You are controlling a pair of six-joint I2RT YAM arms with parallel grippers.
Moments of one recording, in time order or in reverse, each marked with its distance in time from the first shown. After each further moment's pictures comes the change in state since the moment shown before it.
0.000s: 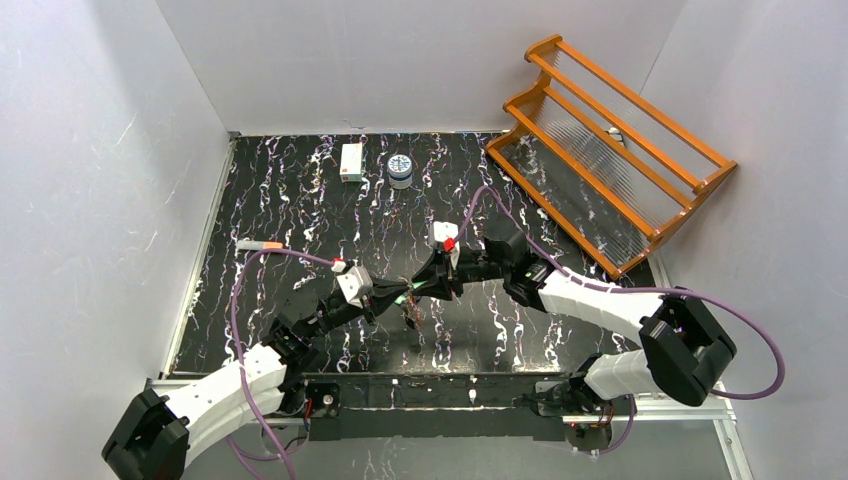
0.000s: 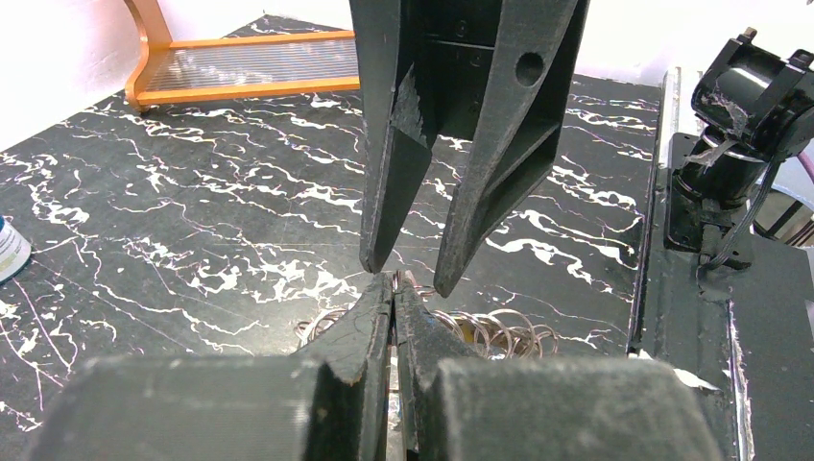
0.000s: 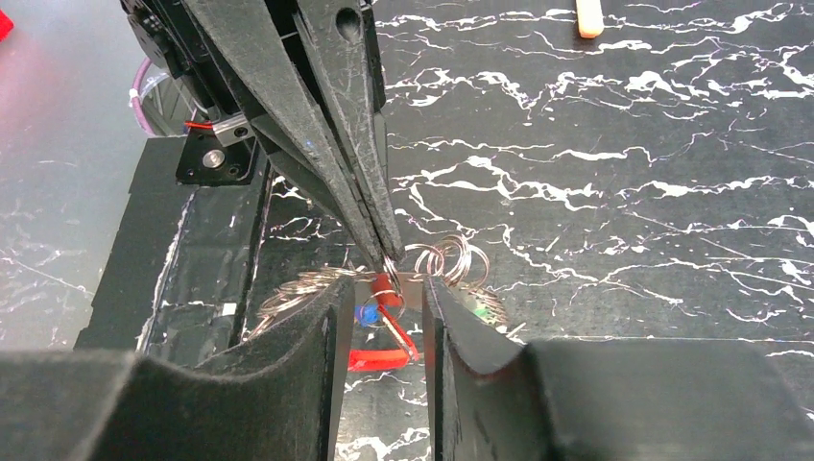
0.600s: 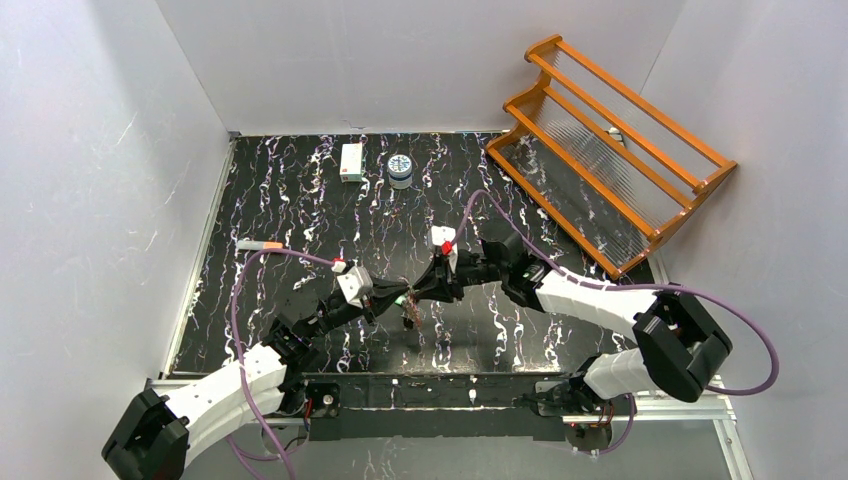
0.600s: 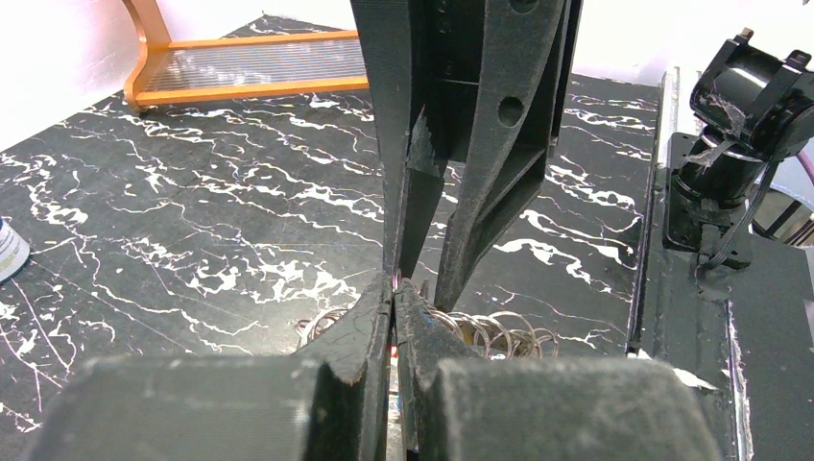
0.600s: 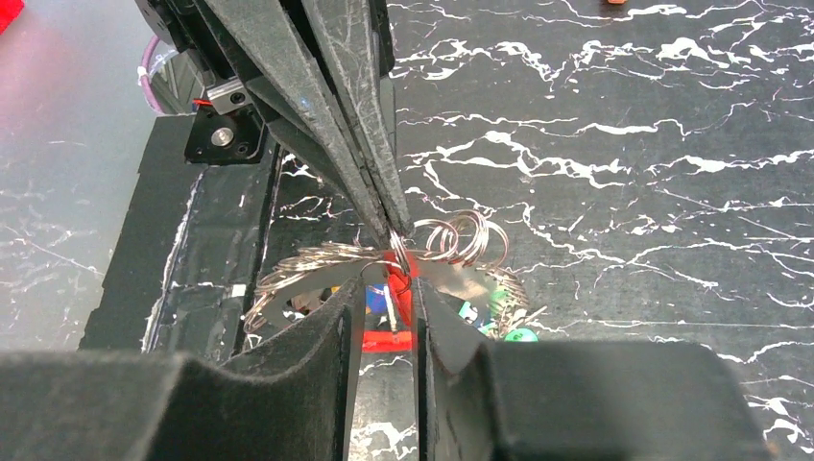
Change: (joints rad) left arm 0.000 0.000 0.000 0.000 0.000 0.000; right arm 0.001 0.014 -0.016 -0.026 -0.016 -0.014
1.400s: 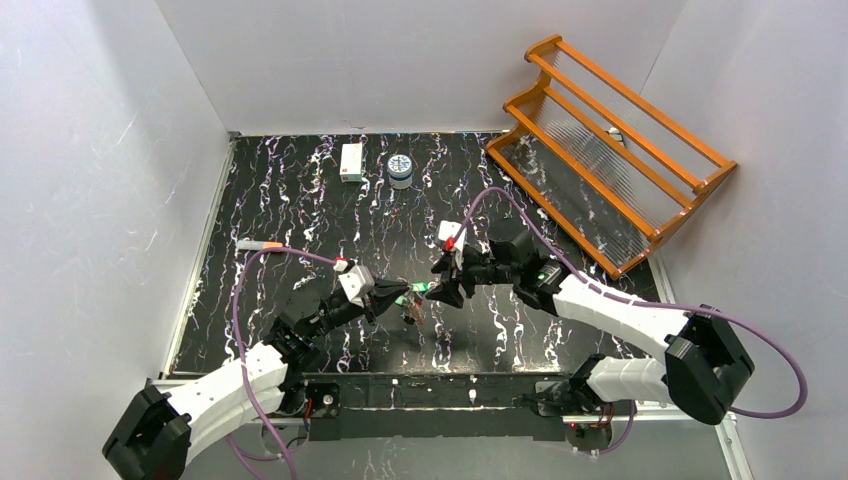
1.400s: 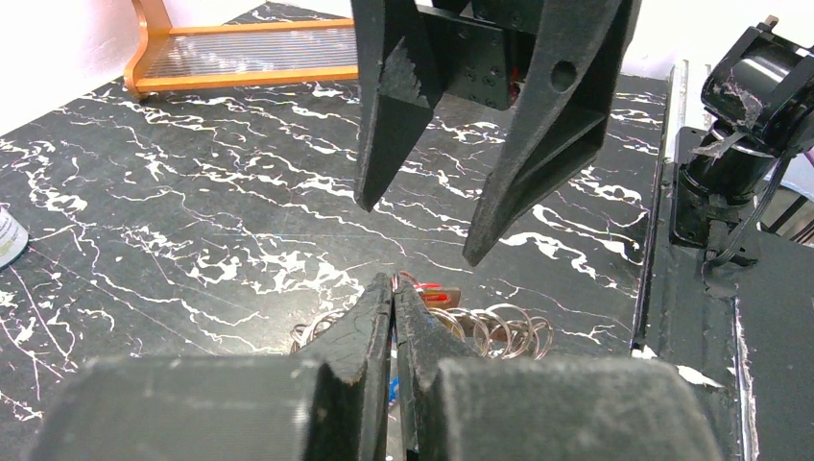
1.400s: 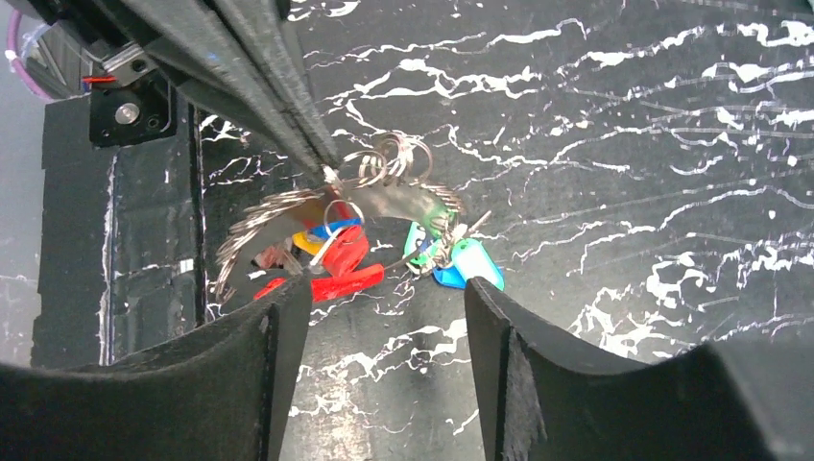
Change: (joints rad) left arm 0.000 0.020 0.000 0.000 -0.009 0.000; right arm 0.000 -0.122 0.042 -0.286 0.257 -0.013
